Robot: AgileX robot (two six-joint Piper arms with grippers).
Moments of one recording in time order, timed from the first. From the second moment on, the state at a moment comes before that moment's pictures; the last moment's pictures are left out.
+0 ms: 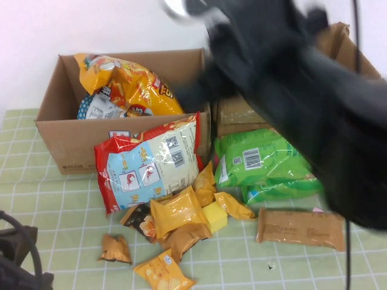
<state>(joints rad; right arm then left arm) 1.07 1.52 -1.37 1.79 -0.71 -1.97 -0.55 0.64 -0.54 0.44 0.63 -0.60</state>
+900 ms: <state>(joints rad) 1.07 0.93 -0.40 1.30 0.53 -1.00 -0.55 0.63 -0.54 0.41 0.83 -0.60</state>
